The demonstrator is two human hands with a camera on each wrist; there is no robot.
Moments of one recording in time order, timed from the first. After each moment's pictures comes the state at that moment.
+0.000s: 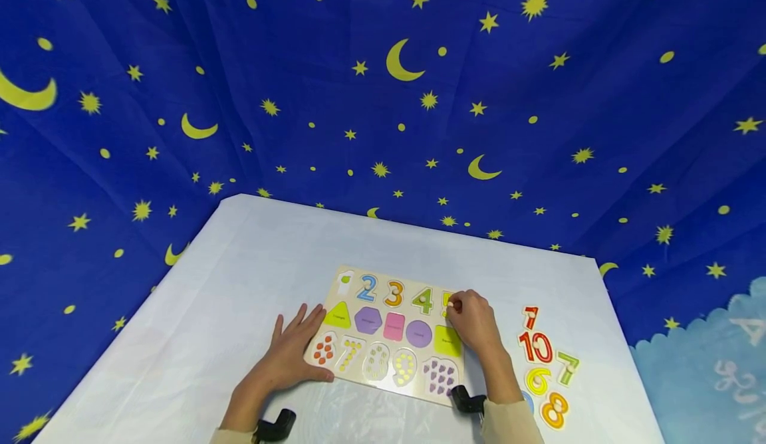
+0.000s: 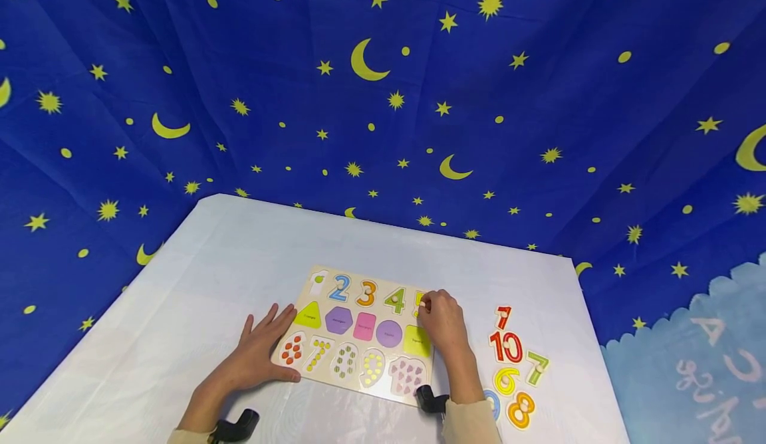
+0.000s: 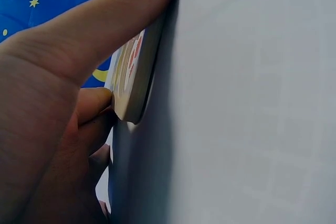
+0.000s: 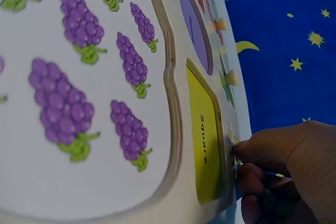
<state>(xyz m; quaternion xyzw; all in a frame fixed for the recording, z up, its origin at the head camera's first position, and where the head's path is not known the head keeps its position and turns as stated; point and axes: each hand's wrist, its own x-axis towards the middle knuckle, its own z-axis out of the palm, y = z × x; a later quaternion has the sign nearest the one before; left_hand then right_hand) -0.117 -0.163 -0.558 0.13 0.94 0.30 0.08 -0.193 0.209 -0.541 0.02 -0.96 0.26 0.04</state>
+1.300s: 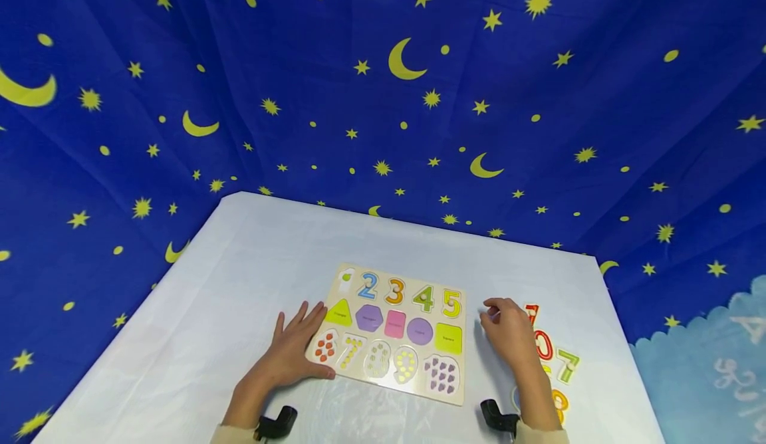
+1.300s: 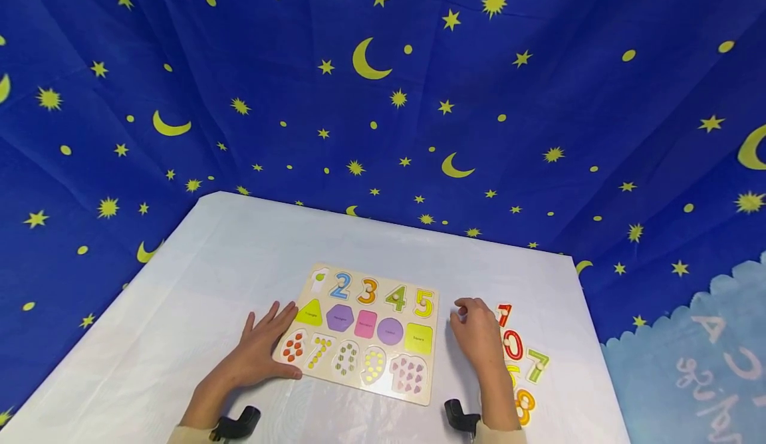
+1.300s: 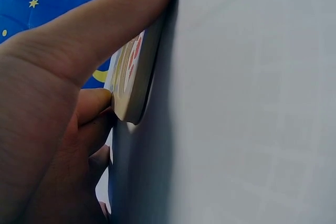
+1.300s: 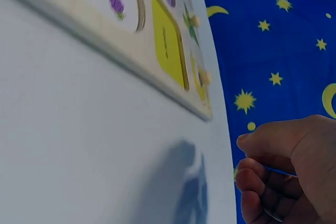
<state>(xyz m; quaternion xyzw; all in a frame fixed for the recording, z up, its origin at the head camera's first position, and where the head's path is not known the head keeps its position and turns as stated) -0.117 -0.164 -0.557 0.14 0.94 0.30 0.07 -0.163 0.258 -0.524 -0.02 -0.96 0.25 0.09</state>
